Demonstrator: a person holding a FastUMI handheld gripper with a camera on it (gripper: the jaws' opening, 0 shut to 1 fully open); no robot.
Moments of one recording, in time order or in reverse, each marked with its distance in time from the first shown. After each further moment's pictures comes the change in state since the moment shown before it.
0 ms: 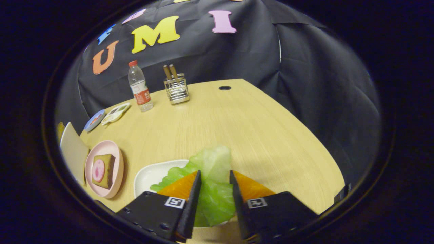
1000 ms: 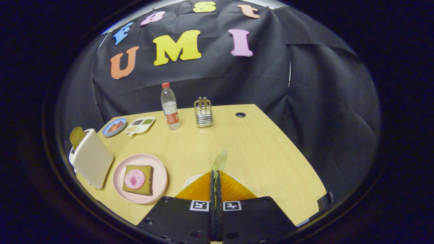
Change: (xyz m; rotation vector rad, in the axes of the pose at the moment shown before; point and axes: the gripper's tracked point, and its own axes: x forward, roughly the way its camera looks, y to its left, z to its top) arm -0.107 0.074 0.041 -0.082 -0.121 0.086
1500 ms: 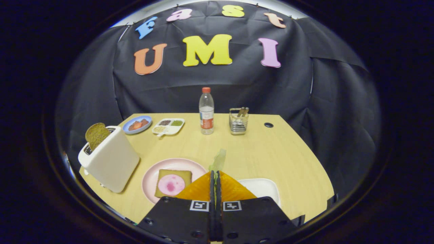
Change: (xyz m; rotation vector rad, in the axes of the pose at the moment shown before) arm -0.022 0.122 0.007 -0.100 -0.034 0.111
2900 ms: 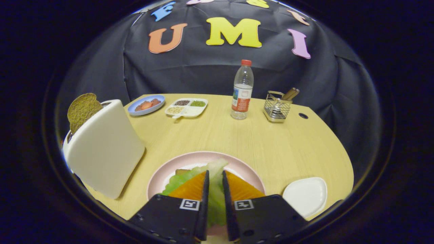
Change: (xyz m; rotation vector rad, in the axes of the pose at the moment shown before) arm 0.105 0.080 -0.047 -0.070 0.105 0.035
